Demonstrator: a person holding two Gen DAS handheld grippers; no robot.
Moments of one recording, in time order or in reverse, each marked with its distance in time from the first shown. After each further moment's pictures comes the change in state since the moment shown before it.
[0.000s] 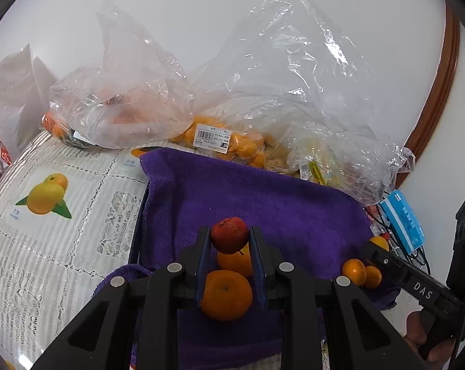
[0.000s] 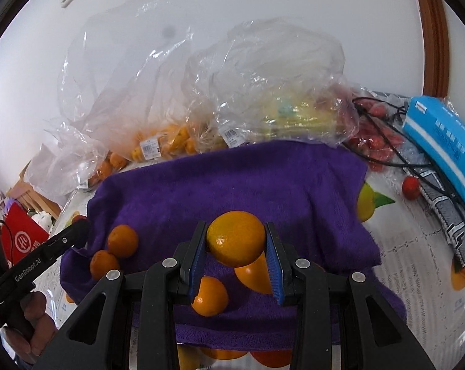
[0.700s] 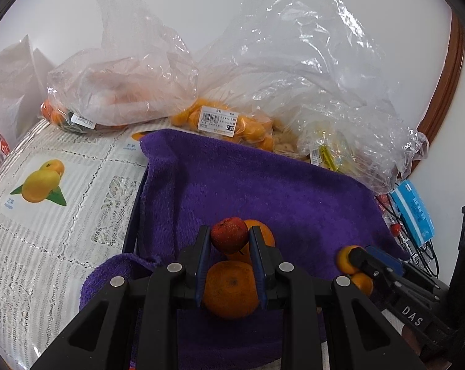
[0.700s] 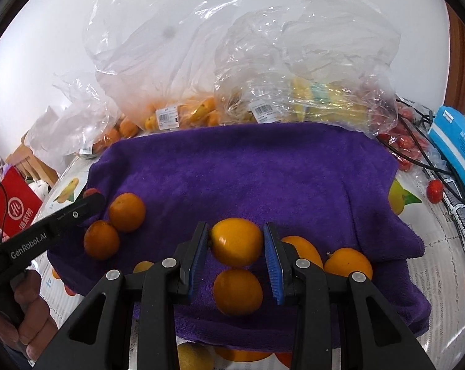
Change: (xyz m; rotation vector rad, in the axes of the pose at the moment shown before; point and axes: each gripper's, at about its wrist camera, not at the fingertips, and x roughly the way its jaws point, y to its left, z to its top) left arm 0.020 -0.001 -0.004 0.001 0.053 0.028; right arm 0.023 0.030 -0.018 -0.124 0.042 -0.006
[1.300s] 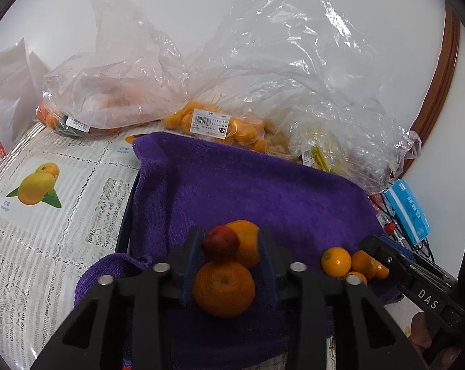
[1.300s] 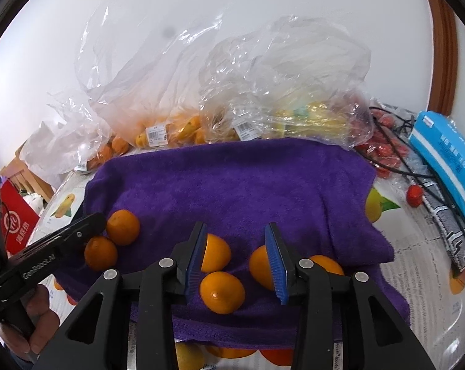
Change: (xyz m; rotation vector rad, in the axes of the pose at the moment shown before) left arm -0.003 -0.003 -0.001 0.007 -0.019 -0.029; right arm -0.021 -0.006 0.008 0.029 -0.046 -0.051
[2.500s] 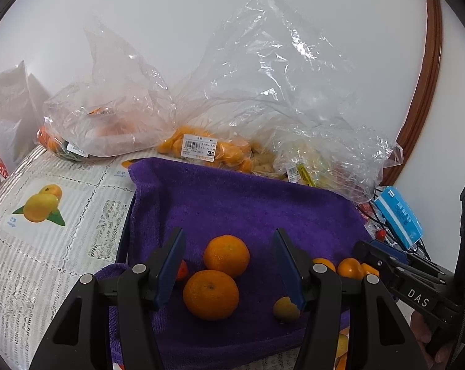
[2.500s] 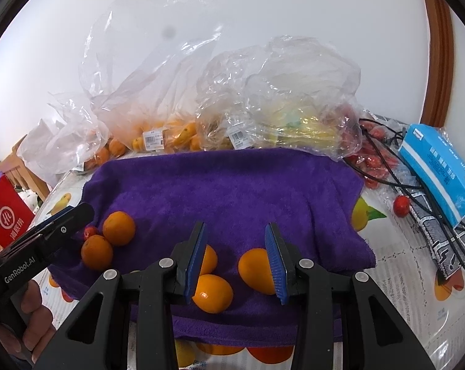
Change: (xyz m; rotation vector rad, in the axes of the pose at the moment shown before) left arm -0.022 -0.011 0.000 0.042 -0.098 -0.015; right arm -0.010 -0.002 0.002 -0.031 -0.016 -0.022
